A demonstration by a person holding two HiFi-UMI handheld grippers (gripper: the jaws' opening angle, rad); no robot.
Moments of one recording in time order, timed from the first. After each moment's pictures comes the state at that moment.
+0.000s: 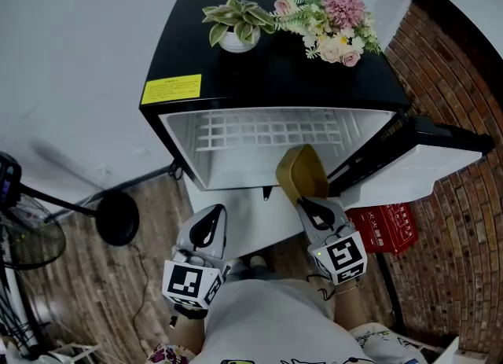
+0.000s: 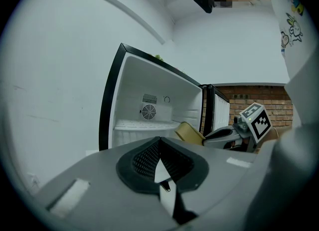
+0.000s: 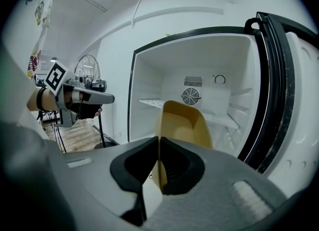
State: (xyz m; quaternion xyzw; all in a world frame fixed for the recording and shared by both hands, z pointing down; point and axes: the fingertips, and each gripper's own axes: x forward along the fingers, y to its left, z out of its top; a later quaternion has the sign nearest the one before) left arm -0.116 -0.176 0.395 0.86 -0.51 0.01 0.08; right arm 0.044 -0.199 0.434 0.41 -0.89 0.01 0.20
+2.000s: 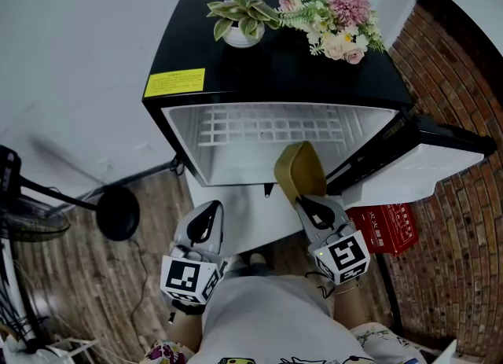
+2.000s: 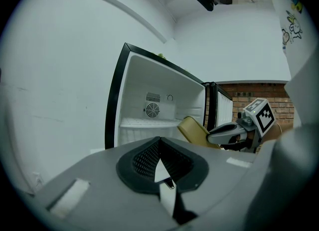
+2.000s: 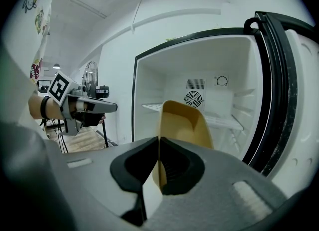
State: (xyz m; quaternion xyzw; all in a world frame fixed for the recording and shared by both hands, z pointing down) left arm -0.126 -0.174 0.405 0.85 -0.53 0.02 0.08; right arm 0.036 -0.194 0.426 0.39 -0.90 0.02 0.17
